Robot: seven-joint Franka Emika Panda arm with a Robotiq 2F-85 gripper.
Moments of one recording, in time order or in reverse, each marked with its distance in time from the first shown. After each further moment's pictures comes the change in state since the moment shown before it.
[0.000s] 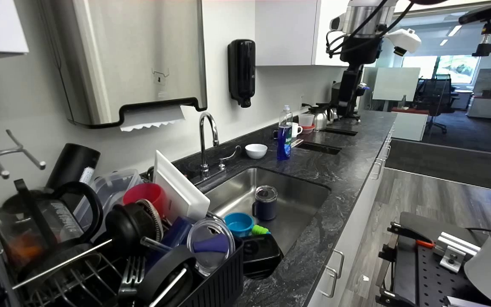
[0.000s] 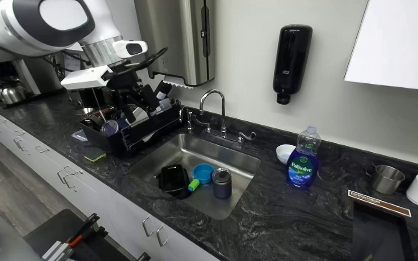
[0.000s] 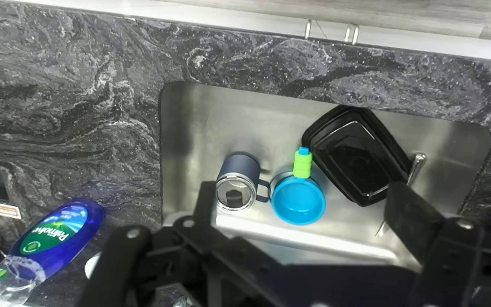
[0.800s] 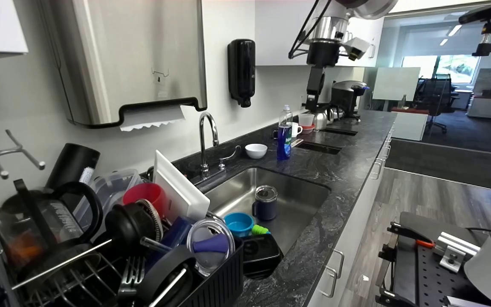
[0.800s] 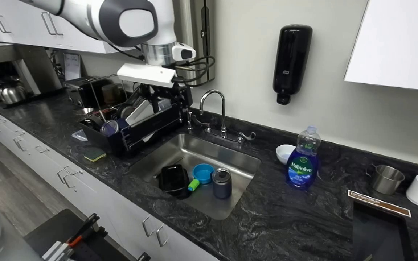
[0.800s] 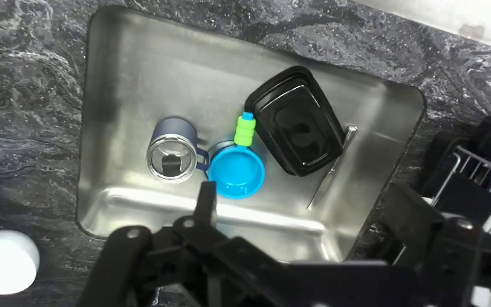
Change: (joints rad) arm 0.061 0.369 -0.207 0.284 0.243 0.021 -0.387
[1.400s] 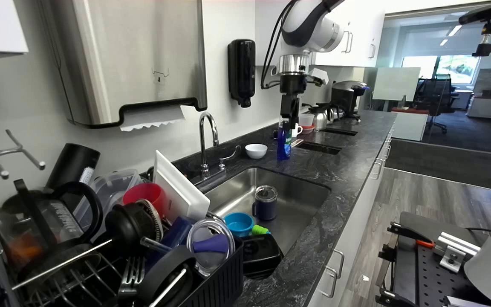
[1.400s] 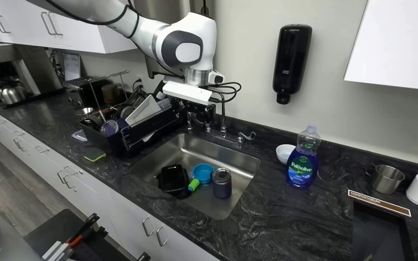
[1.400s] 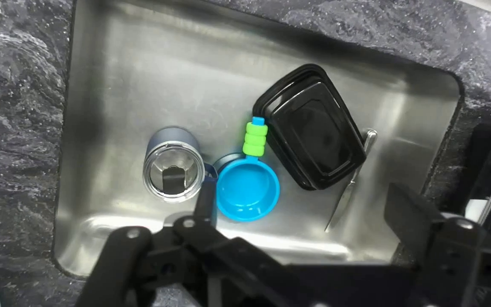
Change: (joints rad) arm -0.053 0.416 -0.002 0.284 0.116 -0.043 -0.107
